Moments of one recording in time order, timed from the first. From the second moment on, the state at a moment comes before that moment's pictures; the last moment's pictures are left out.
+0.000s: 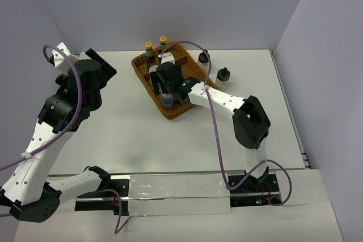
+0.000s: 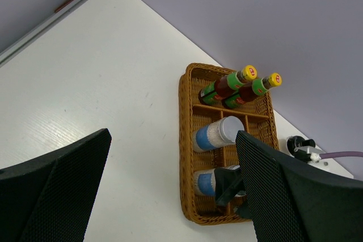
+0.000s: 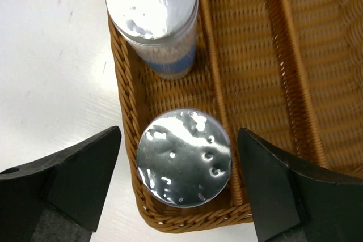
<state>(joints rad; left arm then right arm) -0.57 1.07 1.52 -0.88 -0.87 -0.81 0.81 1.94 1.60 -0.29 0.36 0.30</state>
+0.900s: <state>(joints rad) -0.57 1.10 1.52 -0.86 -0.83 -0.80 0.30 1.59 1.40 -0.38 0.37 0.31</state>
